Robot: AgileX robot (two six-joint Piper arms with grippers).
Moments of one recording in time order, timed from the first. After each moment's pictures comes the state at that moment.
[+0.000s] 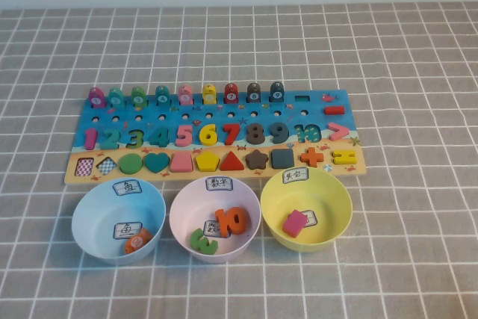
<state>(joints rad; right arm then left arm) -0.04 -0.01 0.03 0.19 0.37 -0.10 -0.06 -0.01 0.03 0.07 0.37 0.01</state>
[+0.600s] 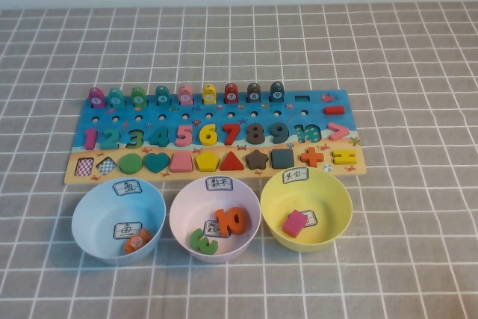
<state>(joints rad) -0.04 -0.01 0.03 0.19 0.37 -0.10 -0.06 -0.01 0.03 0.01 0.33 -0.04</state>
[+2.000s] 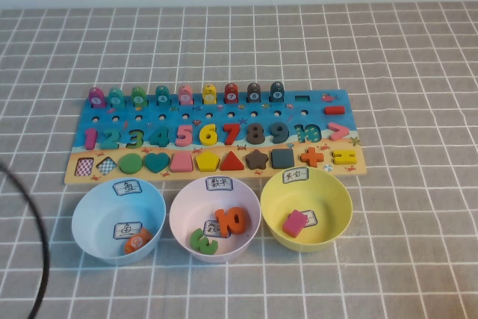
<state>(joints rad) -0.04 -0.01 0.03 0.19 0.37 -0.10 -0.06 0.65 -0.77 -0.01 0.87 -0.26</state>
